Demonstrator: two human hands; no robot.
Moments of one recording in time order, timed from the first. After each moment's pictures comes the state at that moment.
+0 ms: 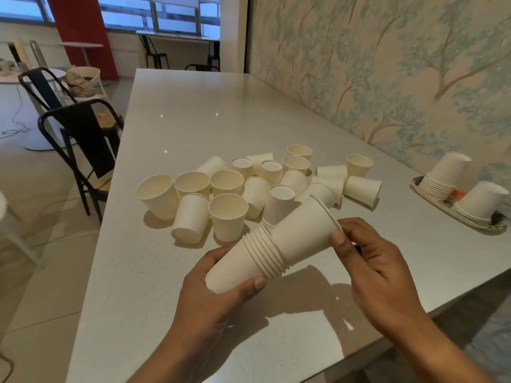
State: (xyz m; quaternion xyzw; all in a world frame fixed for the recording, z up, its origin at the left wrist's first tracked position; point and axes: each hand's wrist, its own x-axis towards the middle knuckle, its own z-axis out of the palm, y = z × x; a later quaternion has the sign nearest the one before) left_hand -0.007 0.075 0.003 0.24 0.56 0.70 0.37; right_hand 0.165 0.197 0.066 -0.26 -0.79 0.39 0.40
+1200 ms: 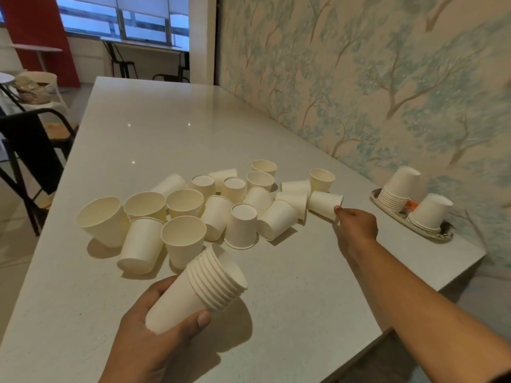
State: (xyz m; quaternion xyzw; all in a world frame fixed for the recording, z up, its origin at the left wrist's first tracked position) left_hand -0.022 0.086 -0.003 0.26 0.63 0.66 0.31; right_hand 0.172 0.417 0.025 -0.64 -0.51 0.37 0.45
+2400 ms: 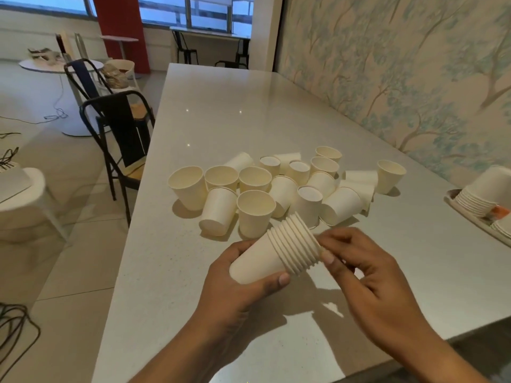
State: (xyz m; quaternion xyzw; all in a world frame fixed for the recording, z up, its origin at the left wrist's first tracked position) left_hand -0.009 0.071 0.011 0.23 0.53 0.71 0.39; right_hand 0.143 0.190 0.059 -0.21 -0.86 0.32 0.34
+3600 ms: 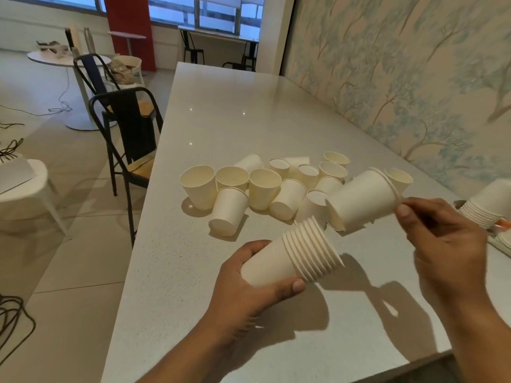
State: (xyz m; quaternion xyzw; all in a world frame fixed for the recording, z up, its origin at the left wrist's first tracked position) left_hand -0.011 0.067 0.005 0.27 0.51 0.71 0.39; right_hand 0.159 0.259 0.076 -0.20 -0.73 0.38 0.54
